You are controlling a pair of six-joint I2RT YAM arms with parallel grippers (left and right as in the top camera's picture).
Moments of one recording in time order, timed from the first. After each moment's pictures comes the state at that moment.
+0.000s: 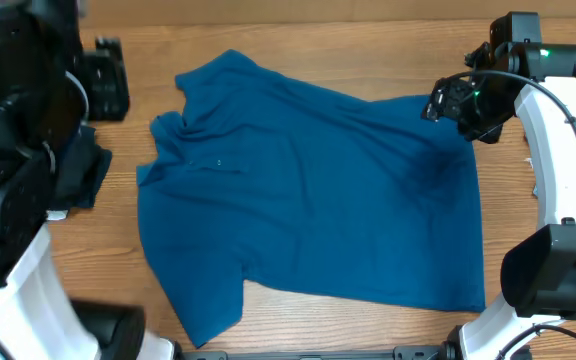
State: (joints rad) left arm -0.16 1.69 2.78 -1.69 -0.22 -0.05; right arm -0.06 1.86 1.80 -1.29 -0.24 0.26
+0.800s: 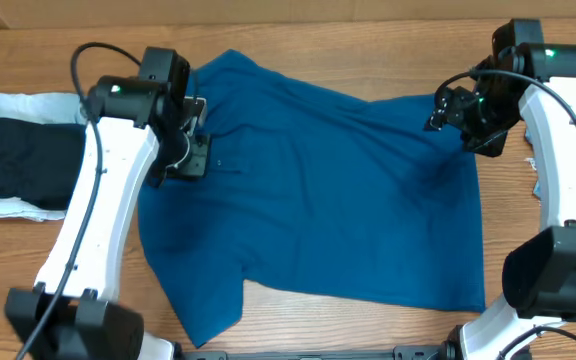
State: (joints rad) left arm -0.16 1.65 1.64 -1.44 0.03 -0.05; right arm -0.08 1.84 1.80 -1.40 -0.25 0.31
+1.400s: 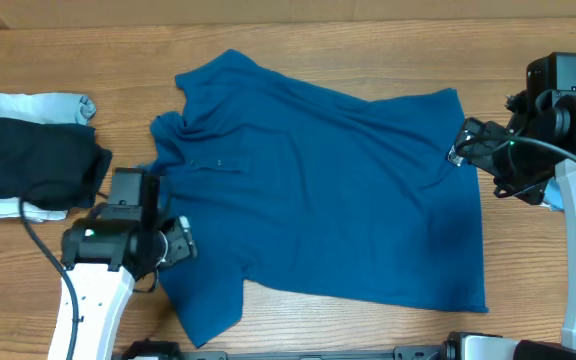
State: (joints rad) left arm -0.04 1.09 0.90 -1.18 0.03 -0.48; right arm -0.08 1.49 1.66 -1.53 -0.13 0.38
